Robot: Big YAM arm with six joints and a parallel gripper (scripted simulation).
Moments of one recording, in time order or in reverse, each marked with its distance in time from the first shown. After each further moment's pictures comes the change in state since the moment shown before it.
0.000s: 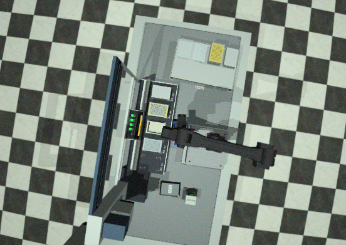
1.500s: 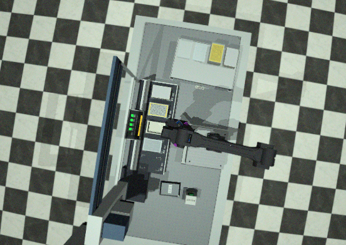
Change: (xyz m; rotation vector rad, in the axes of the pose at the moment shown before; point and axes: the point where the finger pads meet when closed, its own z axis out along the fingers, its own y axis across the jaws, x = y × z) arm 0.000 0.000 0.000 0.000 0.000 -0.736
